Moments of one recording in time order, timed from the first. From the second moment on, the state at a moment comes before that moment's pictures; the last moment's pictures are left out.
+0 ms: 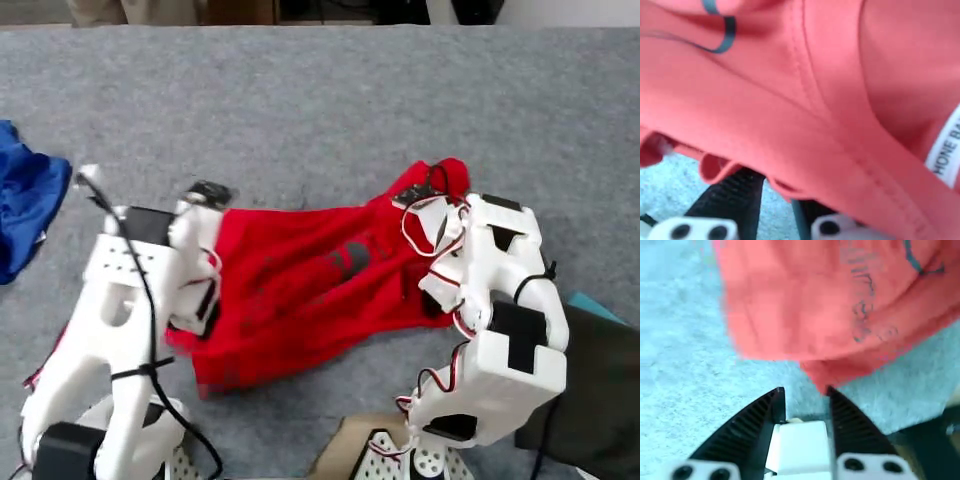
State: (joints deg) left arm 5.0 -28.6 34.5 95.7 -16.9; right arm 13.0 12.4 31.3 67.6 44.6
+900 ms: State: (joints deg) left arm 0.3 -15.6 36.7 93.1 -27.8; right arm 13.0 12.5 31.3 67.6 44.6
